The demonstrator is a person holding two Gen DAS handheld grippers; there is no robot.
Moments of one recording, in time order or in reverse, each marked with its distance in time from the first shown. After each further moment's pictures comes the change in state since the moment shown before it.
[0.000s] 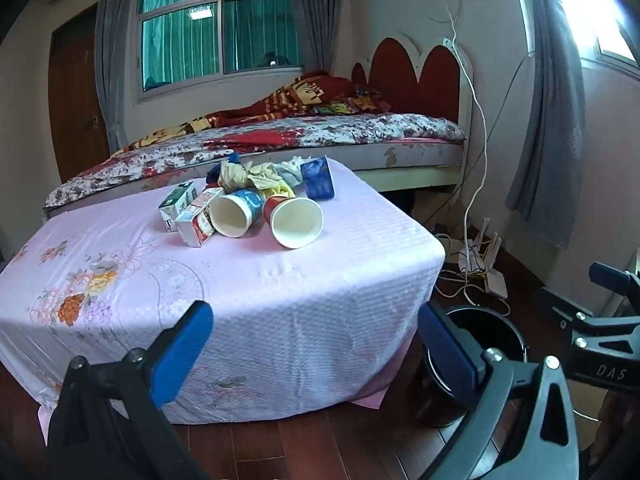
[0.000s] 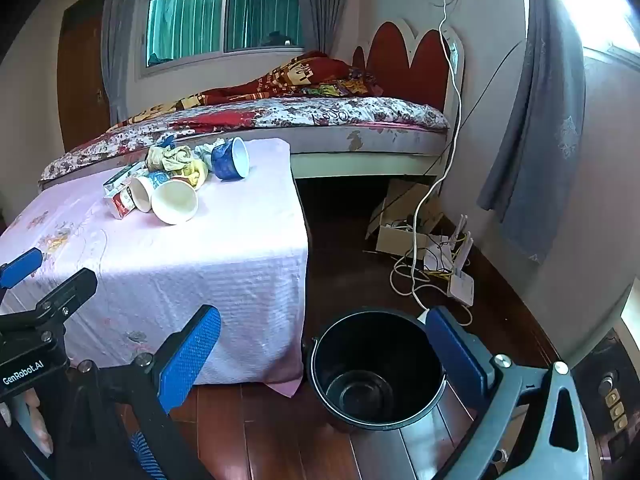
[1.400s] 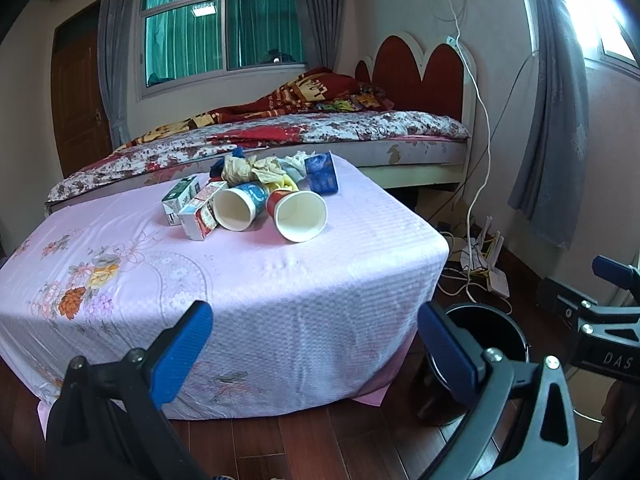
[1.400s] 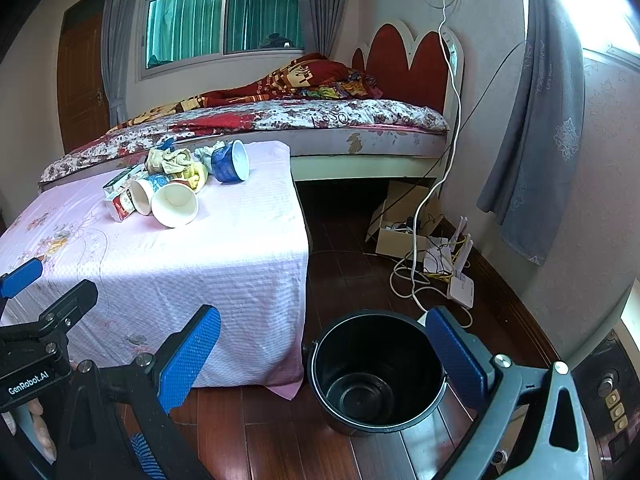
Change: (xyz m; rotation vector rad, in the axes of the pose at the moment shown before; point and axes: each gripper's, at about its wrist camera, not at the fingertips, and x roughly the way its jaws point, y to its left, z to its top) left arm -0.001 0.007 -0.008 -0.019 0.007 0.009; right arm -0.001 0.002 0.003 0.007 0.004 -0.003
